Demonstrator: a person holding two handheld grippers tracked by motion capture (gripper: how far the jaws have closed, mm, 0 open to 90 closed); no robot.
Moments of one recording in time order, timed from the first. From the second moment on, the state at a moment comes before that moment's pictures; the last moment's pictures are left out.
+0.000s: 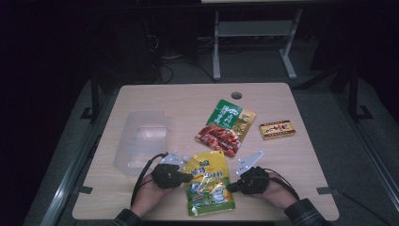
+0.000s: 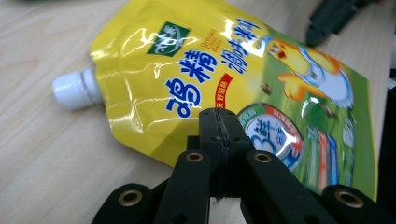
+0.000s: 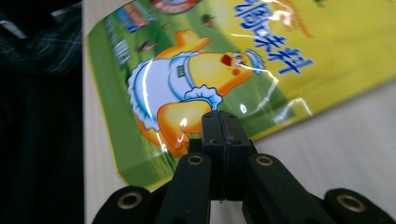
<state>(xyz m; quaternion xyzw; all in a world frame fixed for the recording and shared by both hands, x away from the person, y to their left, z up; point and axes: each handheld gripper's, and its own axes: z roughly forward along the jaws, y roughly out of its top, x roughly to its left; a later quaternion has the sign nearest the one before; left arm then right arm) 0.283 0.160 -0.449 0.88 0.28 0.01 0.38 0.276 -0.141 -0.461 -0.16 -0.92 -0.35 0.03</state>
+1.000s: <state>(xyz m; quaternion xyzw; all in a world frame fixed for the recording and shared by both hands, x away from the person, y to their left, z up) 0.296 0.133 -0.450 0.89 0.26 0.02 0.37 0.249 -0.107 -0.456 -0.10 -0.92 -0.37 0.06</state>
